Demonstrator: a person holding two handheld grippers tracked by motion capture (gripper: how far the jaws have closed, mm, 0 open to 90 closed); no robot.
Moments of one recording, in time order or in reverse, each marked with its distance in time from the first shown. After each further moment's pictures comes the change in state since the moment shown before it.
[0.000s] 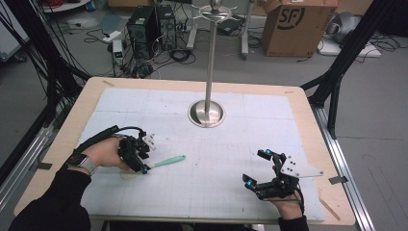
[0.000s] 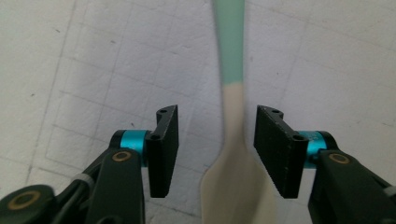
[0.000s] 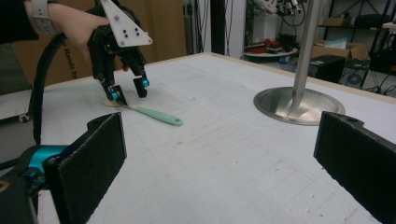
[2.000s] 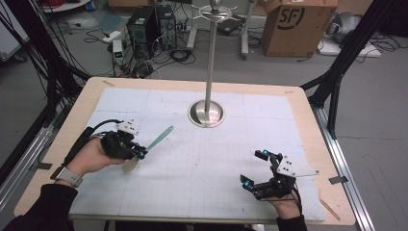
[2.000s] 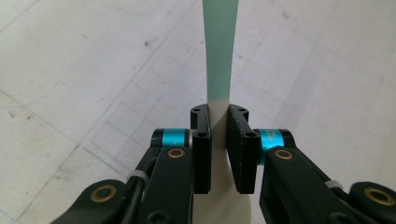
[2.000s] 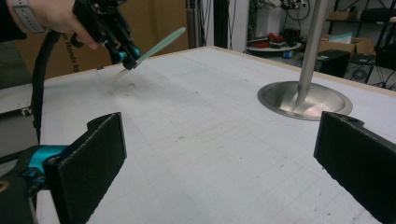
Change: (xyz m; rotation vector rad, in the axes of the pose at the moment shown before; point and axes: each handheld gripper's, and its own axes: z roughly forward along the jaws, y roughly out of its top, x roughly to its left) left arm -0.006 -0.032 -0.045 -0.413 0.053 -0.291; right arm 0.000 -0.003 0.006 0.025 0.011 -0.005
